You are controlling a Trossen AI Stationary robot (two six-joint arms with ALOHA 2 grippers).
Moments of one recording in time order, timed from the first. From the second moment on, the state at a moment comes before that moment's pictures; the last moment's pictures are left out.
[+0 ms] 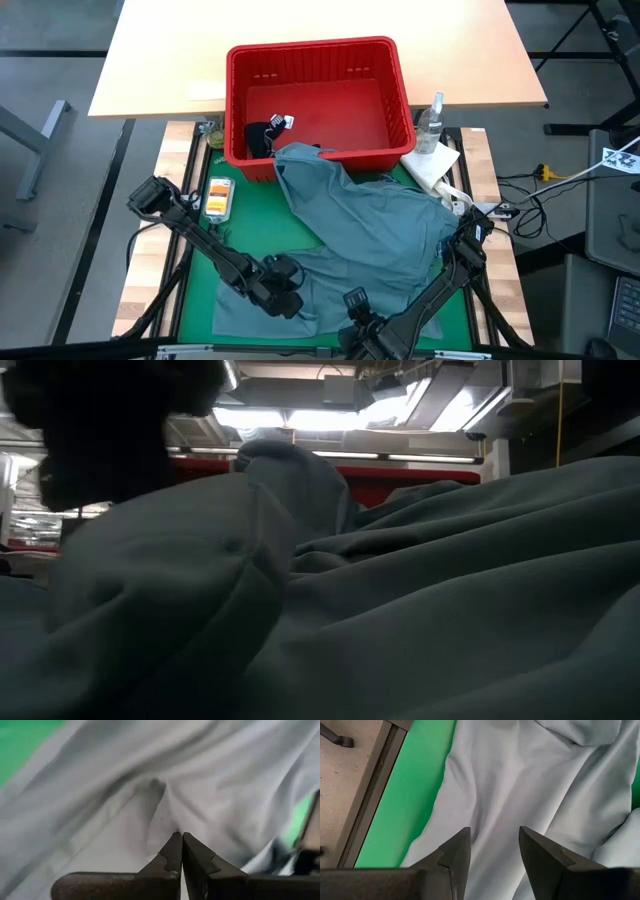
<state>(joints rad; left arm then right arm) -0.62 1.81 1.10 -0.33 -0.40 -1.29 0.73 2.35 2.24 -1.40 0.30 0.28</state>
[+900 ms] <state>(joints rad) -0.43 1.81 1.10 -0.04 -0.42 -0.95 0.73 2.35 2.24 -1.40 0.30 0.28</state>
